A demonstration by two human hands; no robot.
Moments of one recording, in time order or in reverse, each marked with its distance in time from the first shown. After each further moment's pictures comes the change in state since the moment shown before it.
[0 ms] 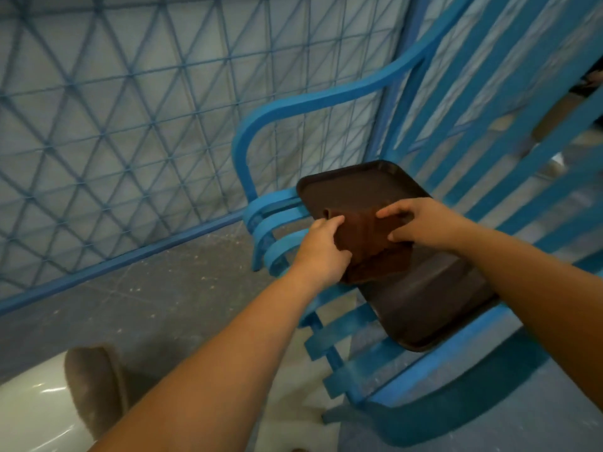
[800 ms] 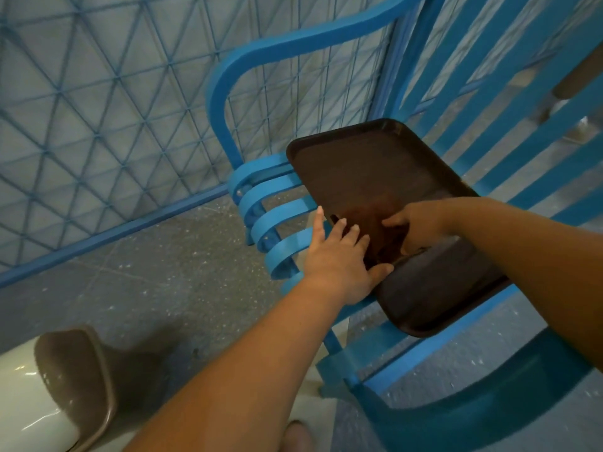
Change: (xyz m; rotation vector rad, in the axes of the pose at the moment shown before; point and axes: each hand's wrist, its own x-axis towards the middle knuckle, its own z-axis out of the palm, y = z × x) left_hand 0.012 -0.020 0.064 0.955 -0.319 0.153; right_hand 0.044 0.040 0.022 -0.794 -0.508 0.173
